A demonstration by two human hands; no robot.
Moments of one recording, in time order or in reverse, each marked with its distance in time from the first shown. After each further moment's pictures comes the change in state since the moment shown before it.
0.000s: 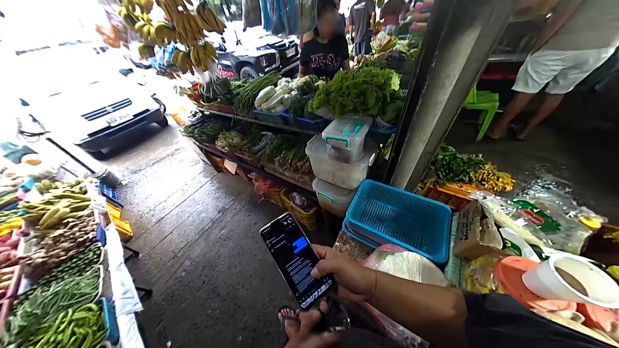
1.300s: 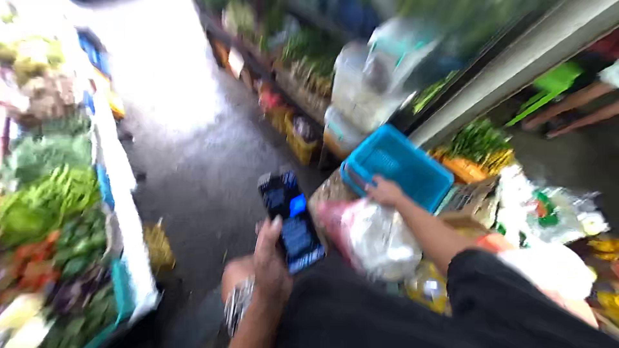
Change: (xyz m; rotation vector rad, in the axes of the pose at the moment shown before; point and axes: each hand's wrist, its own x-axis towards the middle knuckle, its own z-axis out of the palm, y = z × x) left_hand 0.028 -0.001 0.014 -0.891 0.542 -0.025; right_hand -0.058 0.044 -0.275 -1.469 0.635 0.703
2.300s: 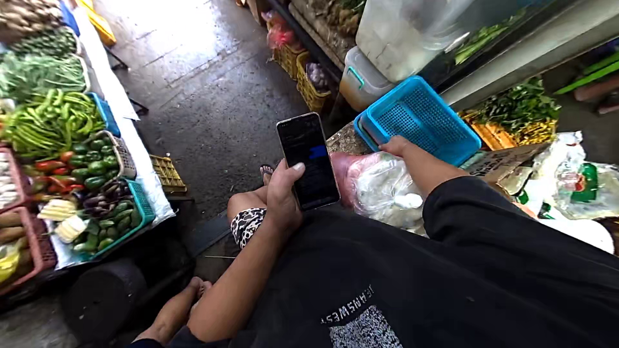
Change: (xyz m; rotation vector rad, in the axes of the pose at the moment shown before) left_hand 0.004 -0.017 0.007 0.183 0.118 -0.090; right_hand 0.103 0.041 0.024 -0.200 -0.171 0.169
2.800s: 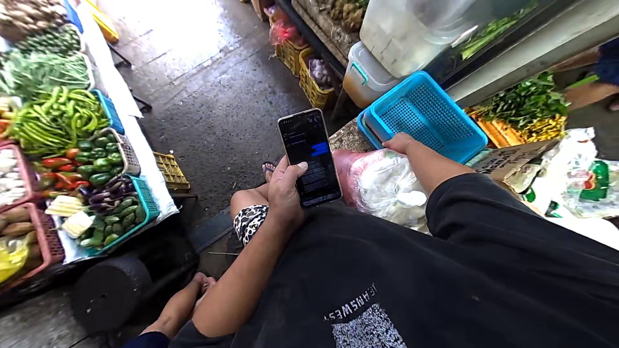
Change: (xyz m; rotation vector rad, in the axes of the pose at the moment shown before) left_hand 0.000 0.000 0.002 -0.034 0.075 -0.020; right_hand 0.003 0.000 -0.001 0.002 -0.008 0.015
